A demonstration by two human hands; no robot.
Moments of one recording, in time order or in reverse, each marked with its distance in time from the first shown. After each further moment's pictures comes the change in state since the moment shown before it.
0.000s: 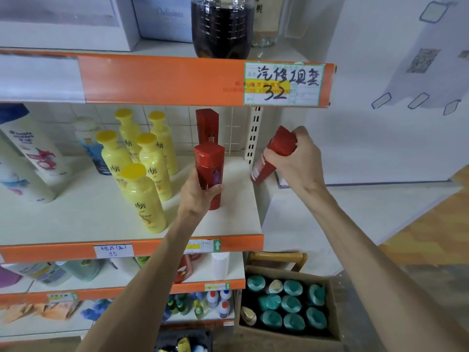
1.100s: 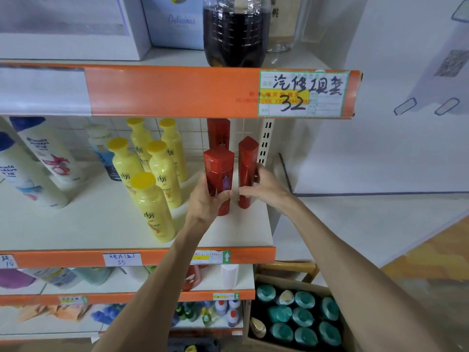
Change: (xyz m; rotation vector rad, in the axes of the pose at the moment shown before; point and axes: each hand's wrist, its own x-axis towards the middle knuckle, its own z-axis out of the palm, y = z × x) left_hand 0.011 -0.008 -0.002 -0.034 -0.024 0.050; right_hand 0.018 0.046 0.095 0.218 -0.642 0.119
